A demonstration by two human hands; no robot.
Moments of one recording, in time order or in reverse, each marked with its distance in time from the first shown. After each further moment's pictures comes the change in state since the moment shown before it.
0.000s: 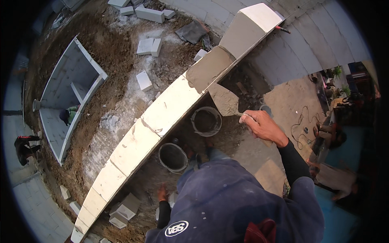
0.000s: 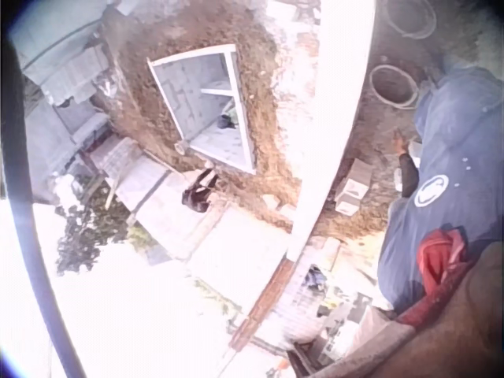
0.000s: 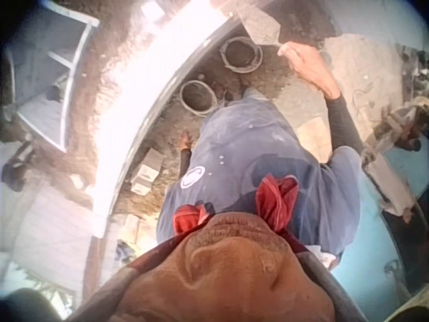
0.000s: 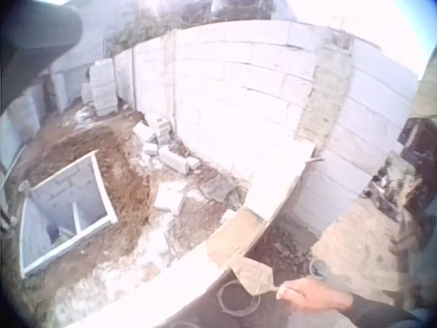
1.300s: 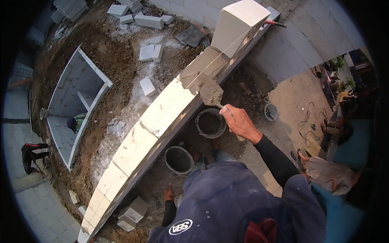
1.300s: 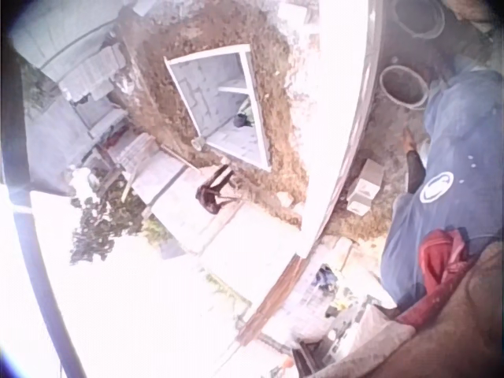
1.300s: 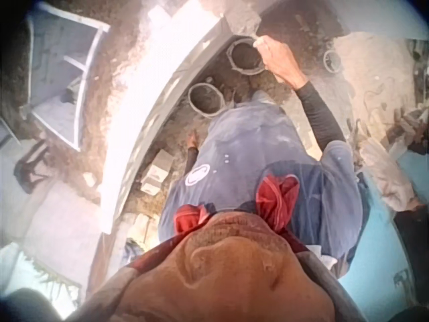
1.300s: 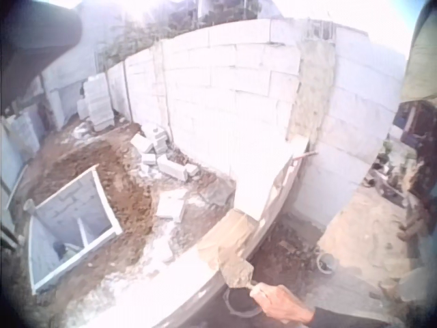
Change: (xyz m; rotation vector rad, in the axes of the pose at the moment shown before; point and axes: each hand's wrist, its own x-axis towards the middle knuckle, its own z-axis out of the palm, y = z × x) left_hand -0.003 0.018 0.028 0.150 0.108 -0.066; right_hand 0.041 0.039 0.068 0.110 0.304 -0.184
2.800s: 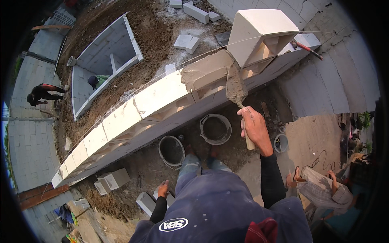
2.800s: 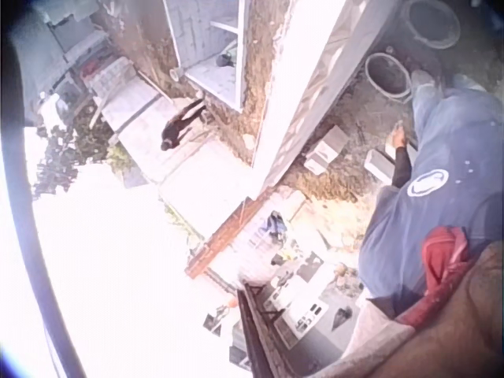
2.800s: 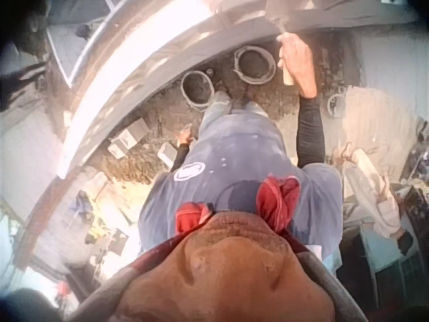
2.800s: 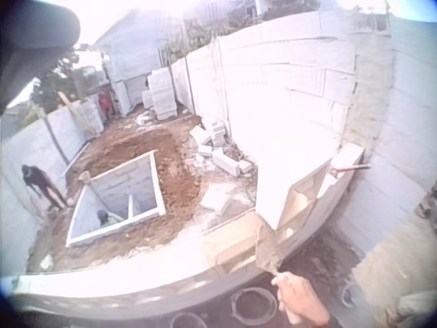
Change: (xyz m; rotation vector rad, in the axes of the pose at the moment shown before) left_hand -0.104 -0.050 0.122 -0.065 0.121 -0.128; right_hand 0.024 0.034 -0.097 0.248 -0.136 0.091
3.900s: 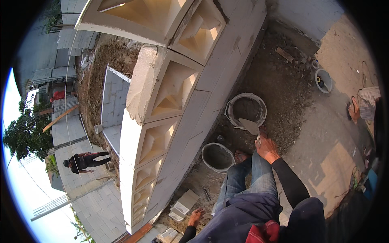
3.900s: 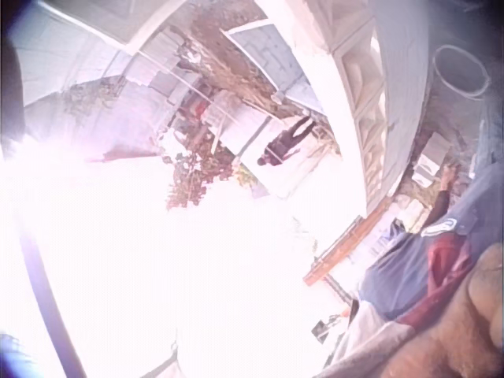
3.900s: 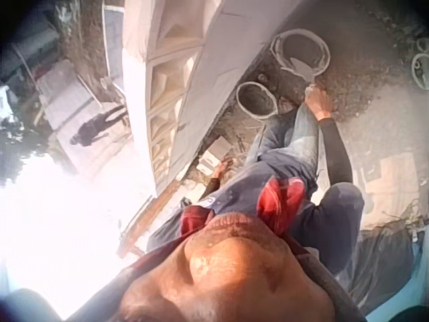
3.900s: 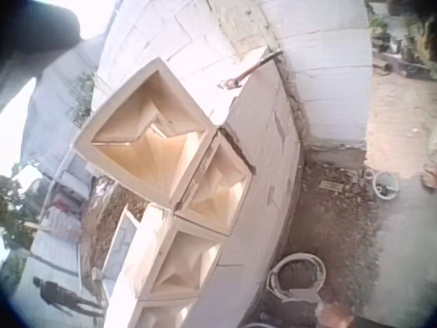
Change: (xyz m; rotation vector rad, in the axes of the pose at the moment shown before) left_hand -0.029 0.026 -0.151 0.350 -0.157 0.022; right_hand -0.063 0.373 0.160 -0.352 -0.015 0.418
